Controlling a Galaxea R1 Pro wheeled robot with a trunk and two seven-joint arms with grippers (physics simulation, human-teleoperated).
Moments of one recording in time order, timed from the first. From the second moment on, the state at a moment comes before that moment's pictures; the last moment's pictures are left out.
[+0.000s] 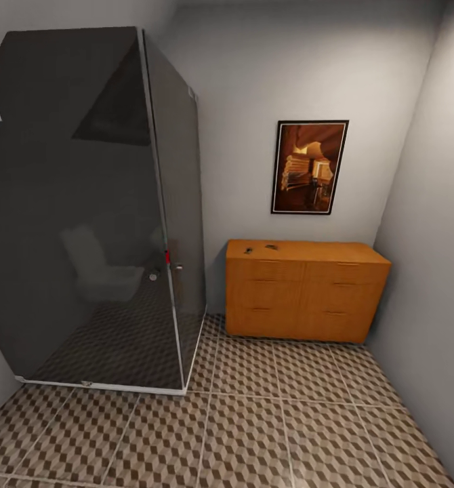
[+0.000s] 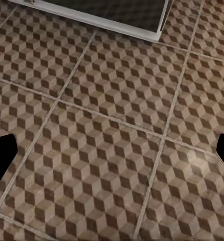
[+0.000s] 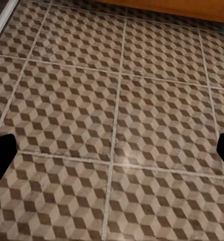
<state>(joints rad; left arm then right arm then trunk) -0.24 0.00 -0.31 0.07 0.58 -0.71 0.02 -0.28 -0.02 0.02 0.02 0.10 -0.72 -0.10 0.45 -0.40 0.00</state>
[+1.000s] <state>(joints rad) -0.24 0.00 -0.31 0.07 0.58 -0.71 0.02 -0.28 -0.02 0.02 0.02 0.10 -0.72 -0.10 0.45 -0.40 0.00</state>
